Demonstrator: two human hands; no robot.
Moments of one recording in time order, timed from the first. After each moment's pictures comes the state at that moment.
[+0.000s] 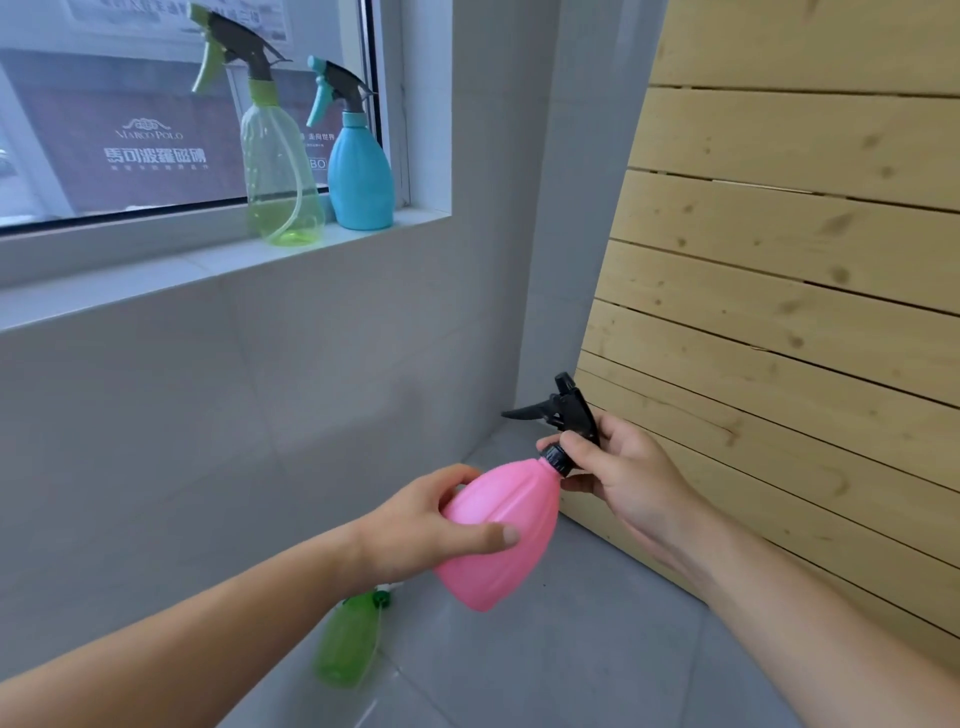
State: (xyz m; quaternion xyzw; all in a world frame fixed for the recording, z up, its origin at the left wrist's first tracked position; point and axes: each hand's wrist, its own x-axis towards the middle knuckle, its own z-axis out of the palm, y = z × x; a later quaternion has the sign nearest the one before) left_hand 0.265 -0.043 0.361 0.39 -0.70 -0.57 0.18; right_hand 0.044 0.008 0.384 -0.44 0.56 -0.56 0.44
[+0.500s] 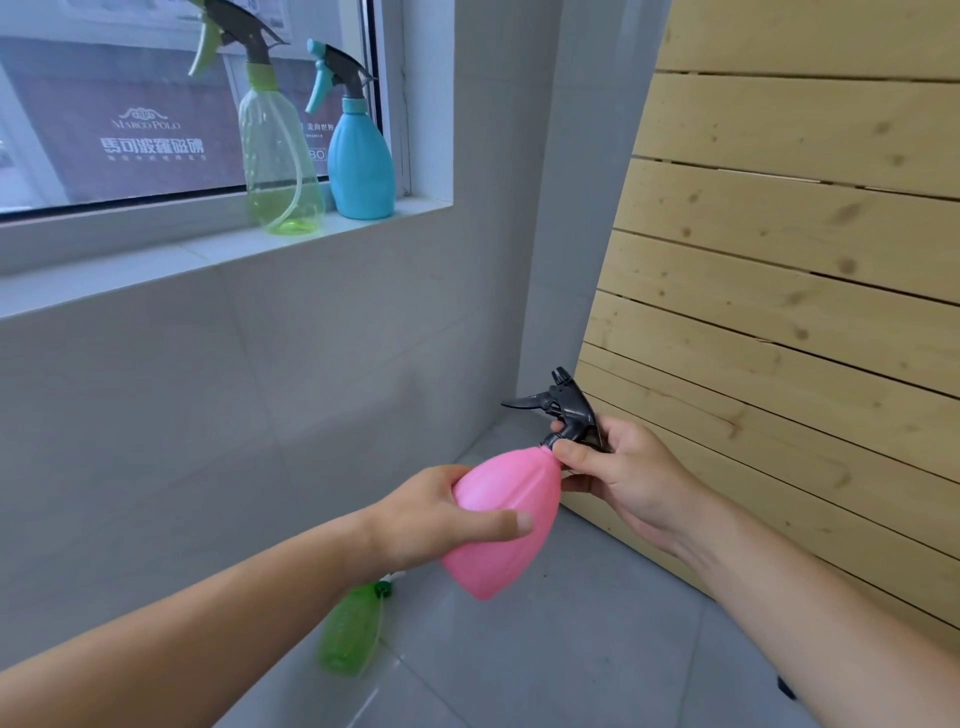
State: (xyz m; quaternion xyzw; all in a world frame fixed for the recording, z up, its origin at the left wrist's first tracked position) left_hand 0.258 -0.036 0.371 0.40 -0.68 -0.59 0.16; right_hand 0.039 0.006 0.380 -0.44 0.54 -0.53 0.49
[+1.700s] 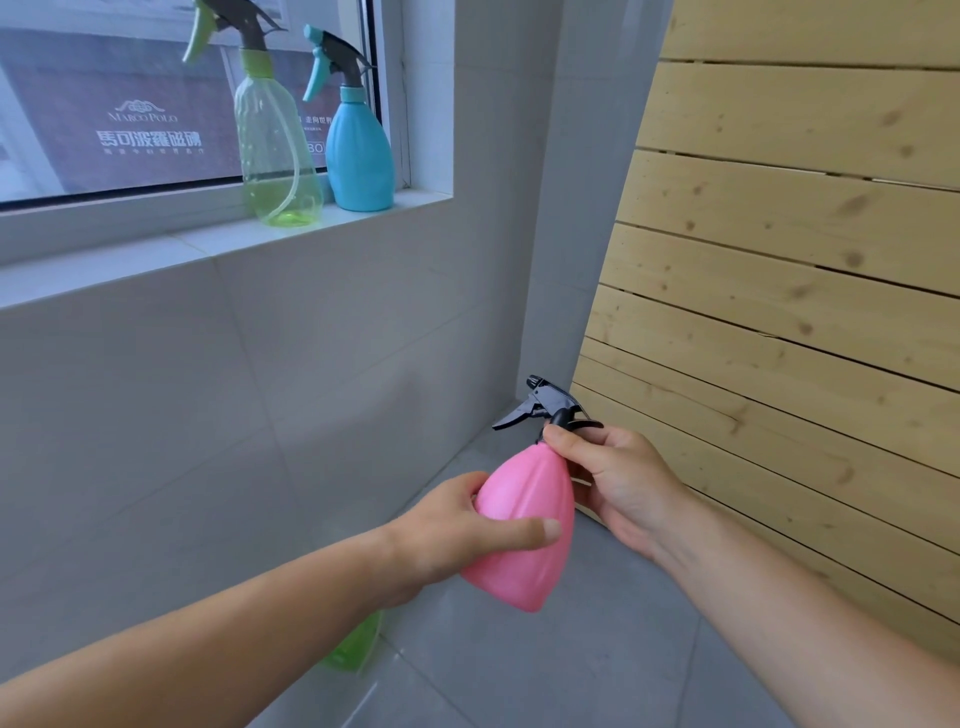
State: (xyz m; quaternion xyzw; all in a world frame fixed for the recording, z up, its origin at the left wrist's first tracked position) left_hand 0.243 -0.020 0.363 0.43 -0.63 -0.63 0.16; right_hand 0.056 0.001 0.373 -0.34 0.54 -0.56 0.53
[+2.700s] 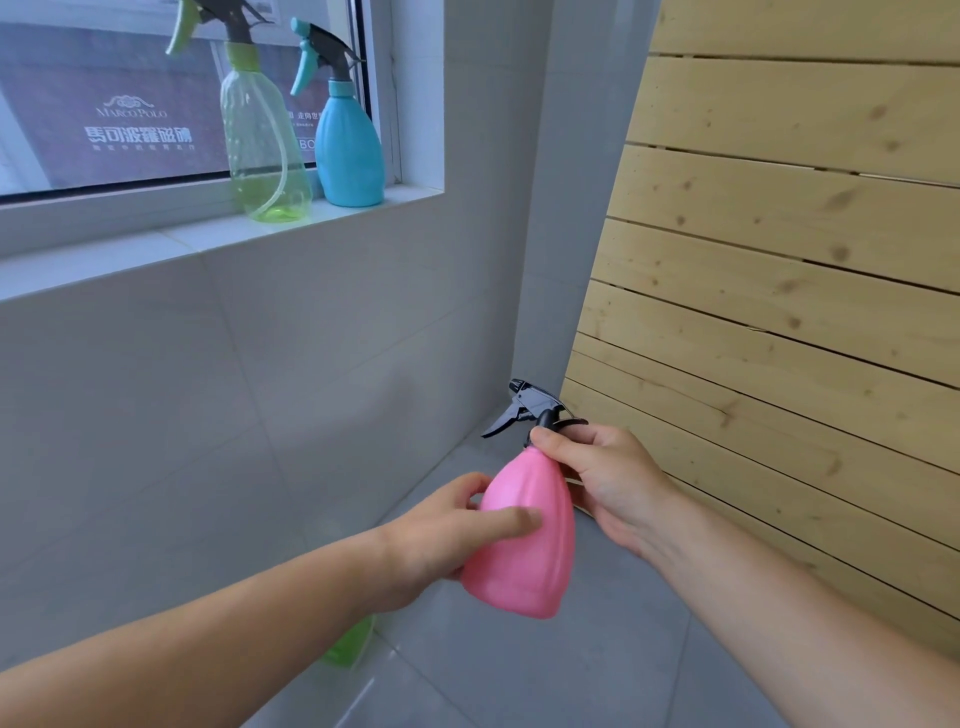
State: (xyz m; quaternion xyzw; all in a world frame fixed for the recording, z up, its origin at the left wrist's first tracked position) left_hand 0.240 -0.015 0.361 0.43 -0.61 -0.65 0.14; right_hand 0.058 0.004 0.372 -0.35 0.58 -0.54 0.50
